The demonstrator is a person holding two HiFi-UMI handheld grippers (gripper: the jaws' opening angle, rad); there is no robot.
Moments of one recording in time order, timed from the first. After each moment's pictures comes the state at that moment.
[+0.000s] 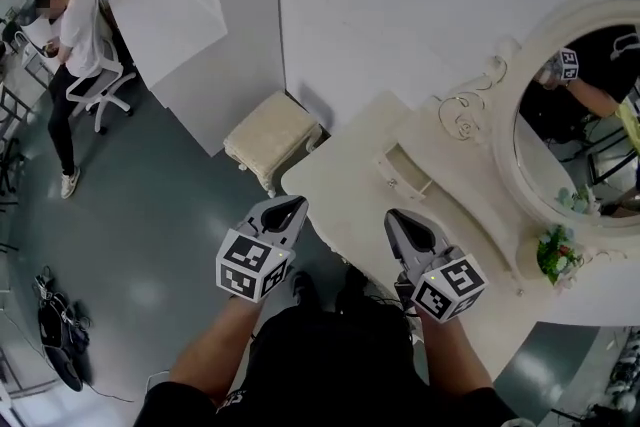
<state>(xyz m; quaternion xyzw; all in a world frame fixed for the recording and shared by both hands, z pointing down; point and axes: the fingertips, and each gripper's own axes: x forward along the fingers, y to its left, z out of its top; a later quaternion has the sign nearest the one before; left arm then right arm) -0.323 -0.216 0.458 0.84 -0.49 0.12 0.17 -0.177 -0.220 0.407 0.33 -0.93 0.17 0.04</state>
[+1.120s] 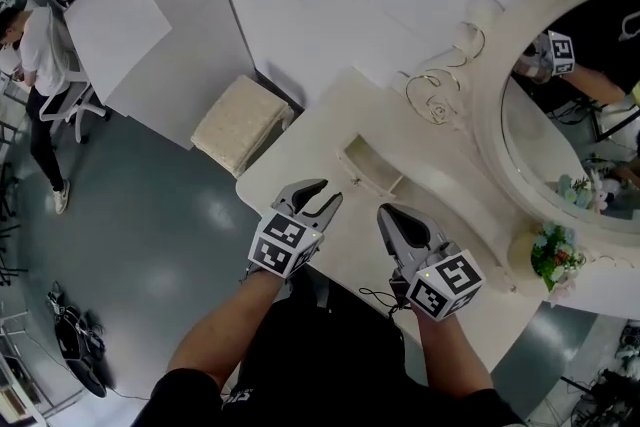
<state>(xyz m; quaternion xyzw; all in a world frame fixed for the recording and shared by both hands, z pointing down) -0.171 -0.317 0.556 0.88 -0.39 0.19 0.21 -0.094 -0.289 0.459 0.36 -0.90 0.23 0.05</state>
